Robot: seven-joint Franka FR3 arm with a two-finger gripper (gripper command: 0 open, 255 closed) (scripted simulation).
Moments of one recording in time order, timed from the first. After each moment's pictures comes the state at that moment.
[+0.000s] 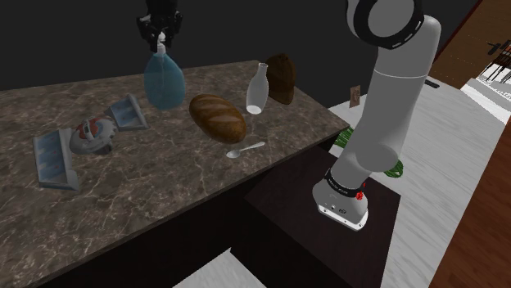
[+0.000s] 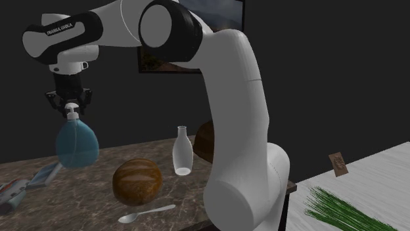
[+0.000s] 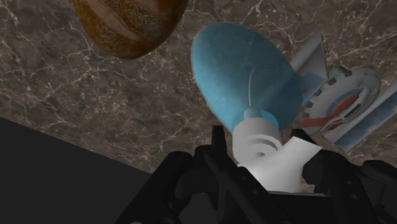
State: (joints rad) arm 0.20 0.28 0.23 -1.46 -0.20 1.97 0.30
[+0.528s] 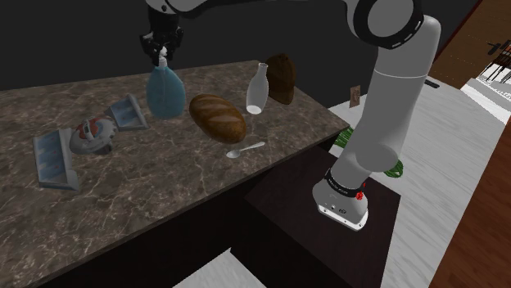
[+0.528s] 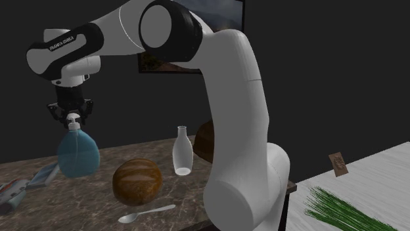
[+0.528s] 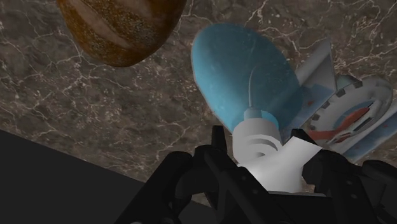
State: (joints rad) arm 0.20 0.28 0.22 -1.56 -0.21 2.08 0.32
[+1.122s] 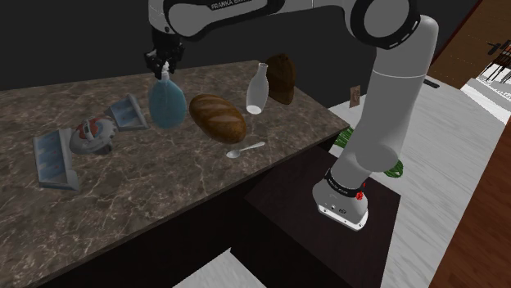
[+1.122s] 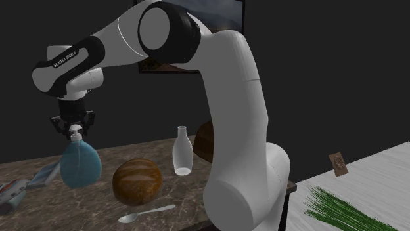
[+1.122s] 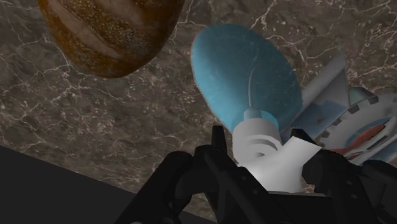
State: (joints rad) arm 0.19 0.29 0.22 -1.66 -0.23 2.19 0.34
